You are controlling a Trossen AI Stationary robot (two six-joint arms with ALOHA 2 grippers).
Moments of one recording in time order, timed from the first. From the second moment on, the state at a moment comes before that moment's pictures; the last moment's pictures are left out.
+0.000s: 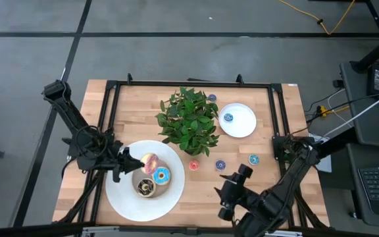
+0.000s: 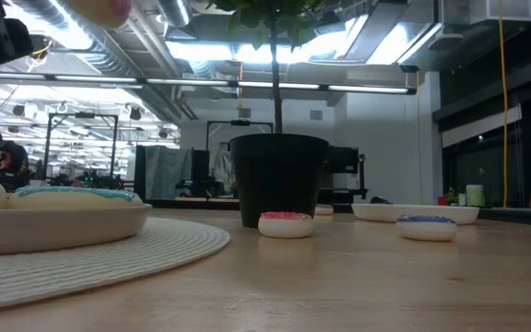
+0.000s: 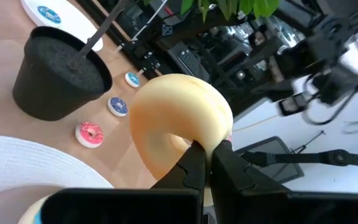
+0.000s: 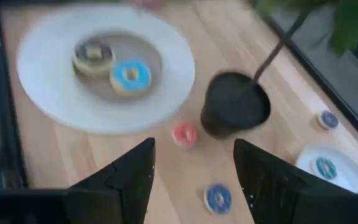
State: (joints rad) left arm -0.97 0.87 0.33 0.45 -1.00 -0.98; right arm 0.82 2.05 2.20 -1.57 0.86 1.13
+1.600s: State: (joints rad) left arm -0.97 0.86 0.29 0.47 -1.09 -1.01; right arm 0.16 0.85 0.01 0.21 0.55 0.58
